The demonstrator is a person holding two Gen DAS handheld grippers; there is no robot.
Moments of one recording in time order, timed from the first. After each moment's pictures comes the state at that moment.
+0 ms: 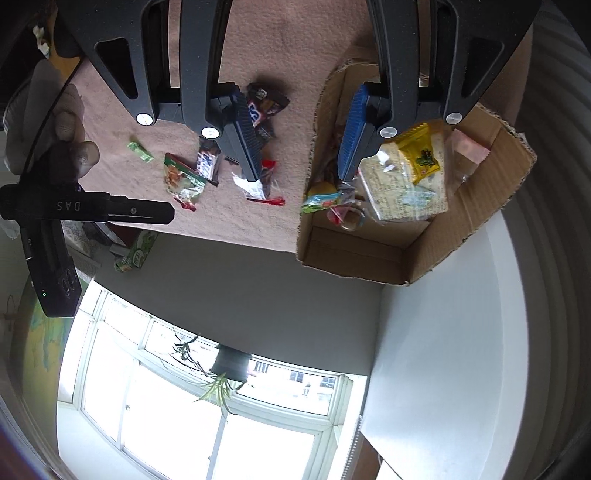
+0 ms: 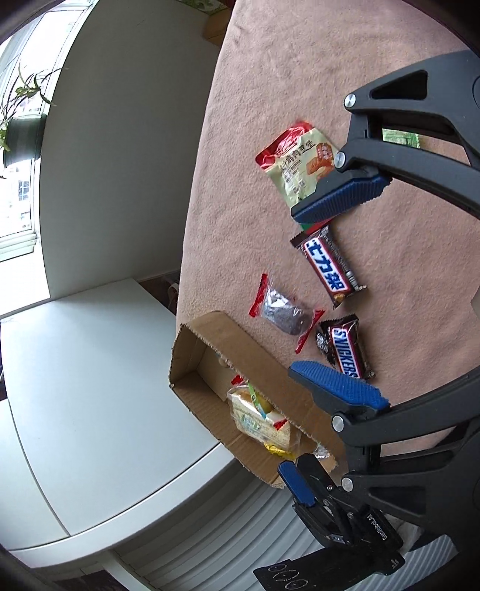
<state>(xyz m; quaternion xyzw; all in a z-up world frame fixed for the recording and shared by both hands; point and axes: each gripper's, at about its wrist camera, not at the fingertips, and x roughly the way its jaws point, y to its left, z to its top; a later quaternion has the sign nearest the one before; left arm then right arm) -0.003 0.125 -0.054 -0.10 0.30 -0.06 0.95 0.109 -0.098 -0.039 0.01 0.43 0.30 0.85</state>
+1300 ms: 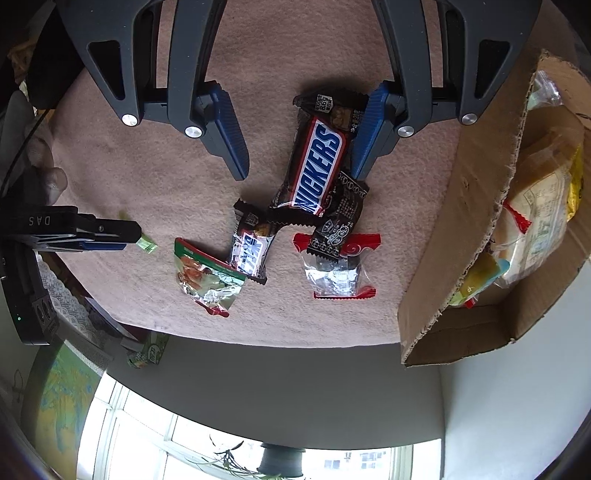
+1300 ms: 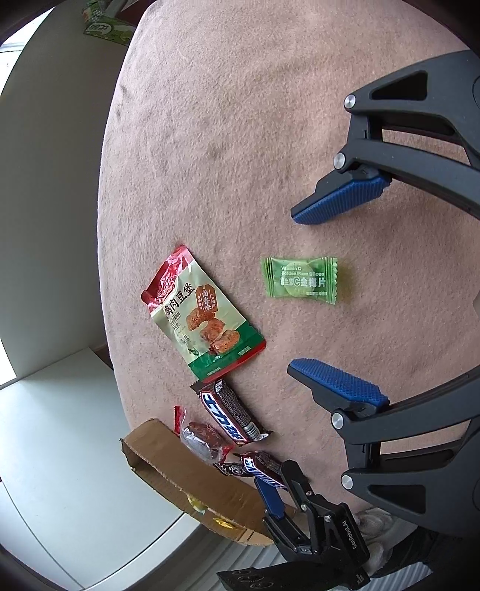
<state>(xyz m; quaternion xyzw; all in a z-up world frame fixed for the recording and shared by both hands) 0.042 0.048 -0.115 -0.02 0.43 -0.10 0.90 0.108 -0.200 -0.124 0.01 0.49 0.23 0.84</state>
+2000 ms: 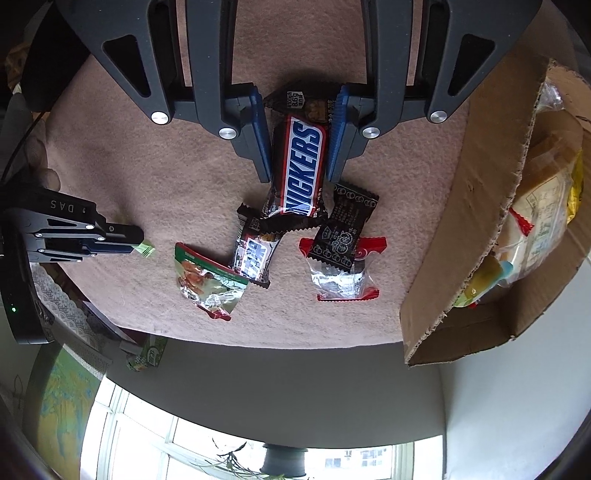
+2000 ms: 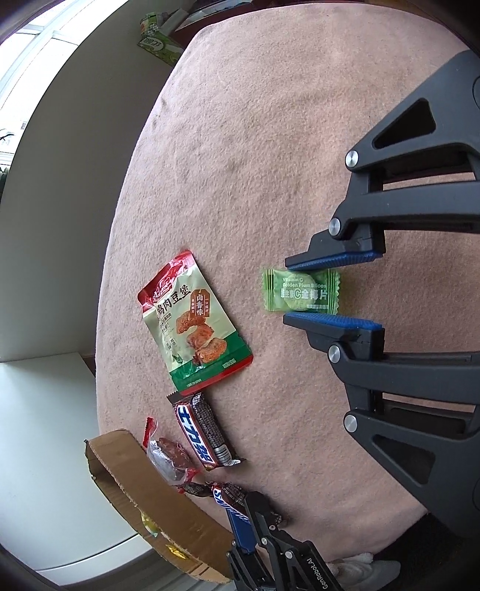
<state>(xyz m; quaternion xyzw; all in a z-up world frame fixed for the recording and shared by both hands) 0.037 0.042 -0.116 -0.01 0.43 -0.10 0.90 0.096 -0.182 -0.121 -0.09 0.47 0.19 0.86</state>
